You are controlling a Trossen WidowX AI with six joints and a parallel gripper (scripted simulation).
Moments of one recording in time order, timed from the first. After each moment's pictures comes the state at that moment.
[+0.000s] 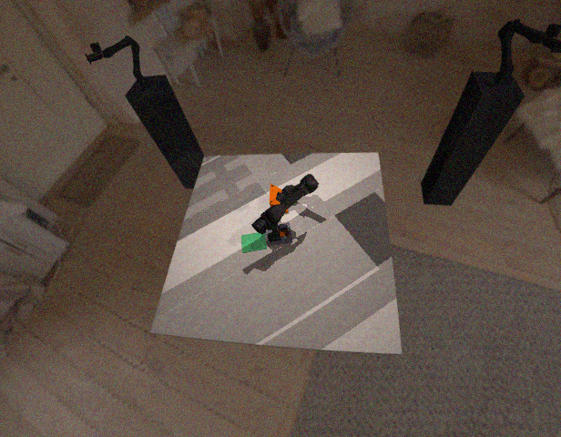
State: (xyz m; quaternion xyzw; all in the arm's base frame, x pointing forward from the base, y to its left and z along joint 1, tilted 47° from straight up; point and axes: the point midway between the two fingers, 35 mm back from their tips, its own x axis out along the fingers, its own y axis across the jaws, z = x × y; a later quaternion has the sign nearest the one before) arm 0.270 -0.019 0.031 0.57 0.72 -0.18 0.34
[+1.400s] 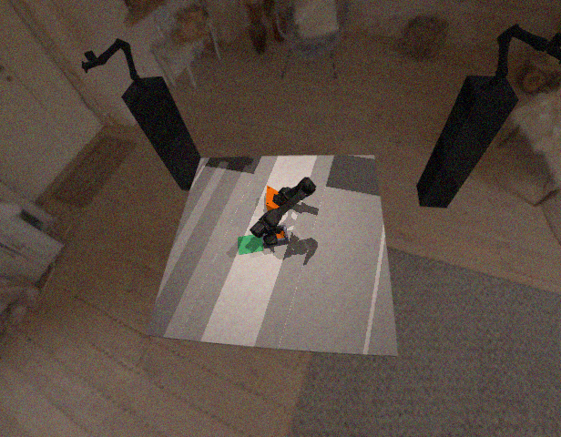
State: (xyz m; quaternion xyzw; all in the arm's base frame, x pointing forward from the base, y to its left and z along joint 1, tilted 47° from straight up) arm 0.266 -0.001 0.015 0.57 0.72 -0.18 0.34
